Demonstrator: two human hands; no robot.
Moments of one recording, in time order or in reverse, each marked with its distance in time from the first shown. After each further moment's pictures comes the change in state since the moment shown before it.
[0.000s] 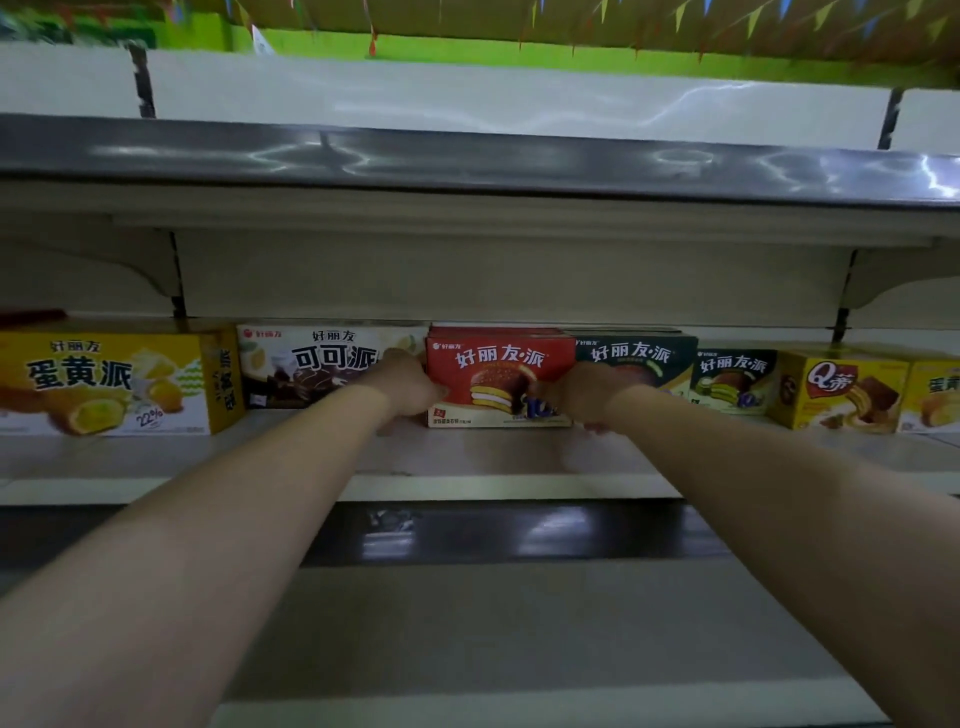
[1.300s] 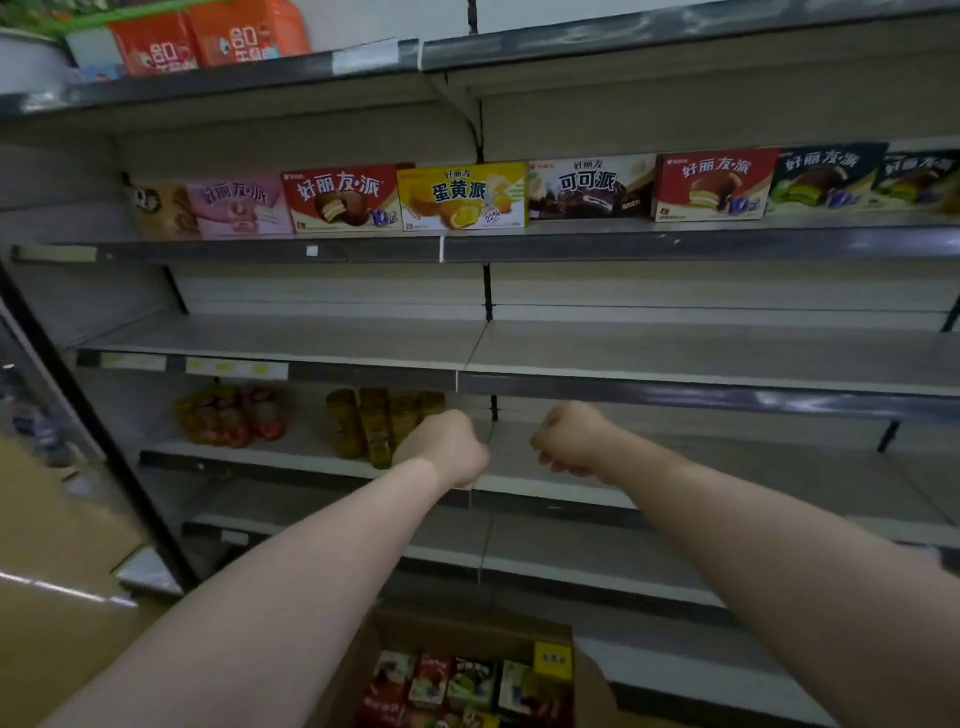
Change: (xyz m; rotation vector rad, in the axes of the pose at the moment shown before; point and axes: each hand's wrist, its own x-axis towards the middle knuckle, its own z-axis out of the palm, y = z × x) left_hand -0.450 -0.252 -0.039 0.187 -0.073 -0.224; right_hand -0.396 -0.178 0.230 0.378 -0.402 -0.069
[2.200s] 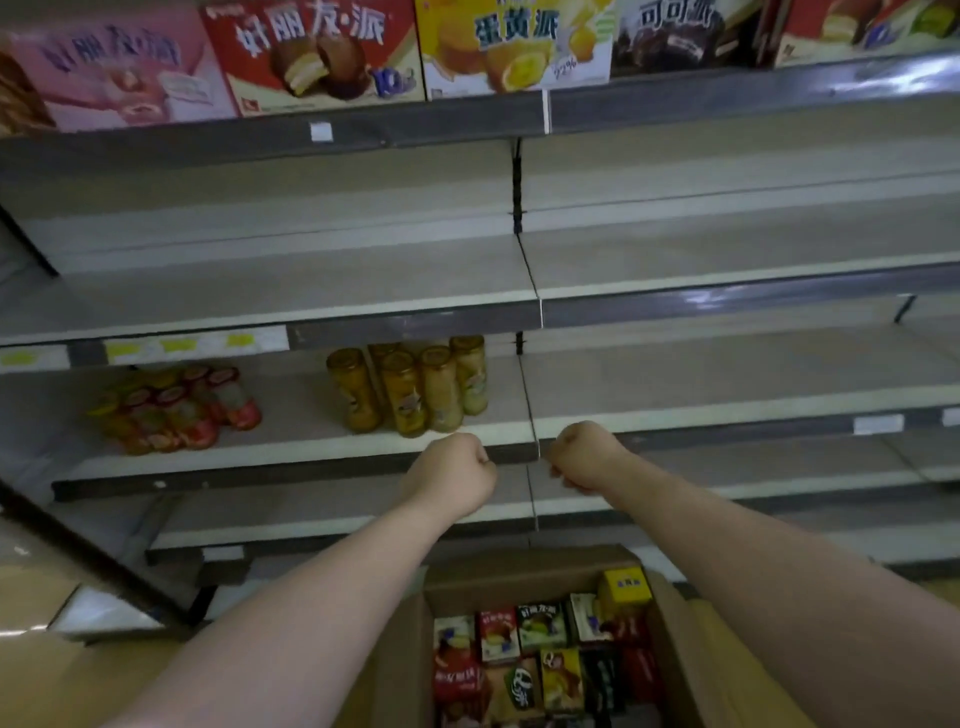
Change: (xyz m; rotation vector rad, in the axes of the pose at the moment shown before) left_hand 0.124 -0.229 0.044 -0.078 -0.213 0.157; right_hand 0.131 -0.052 0.212 0.185 0.094 0.333
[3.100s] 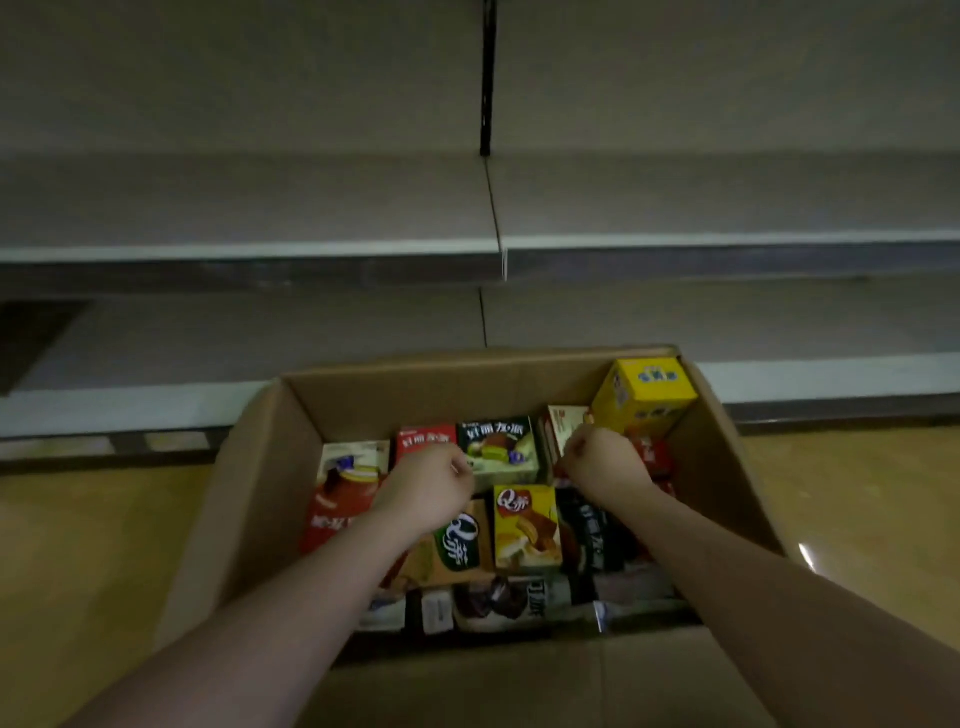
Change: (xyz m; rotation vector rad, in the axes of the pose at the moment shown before) left_hand 0.053 -0.236 0.518 -0.145 -0.346 -0.088; right_hand 0.223 0.461 0.303 -0.347 0.076 0.055
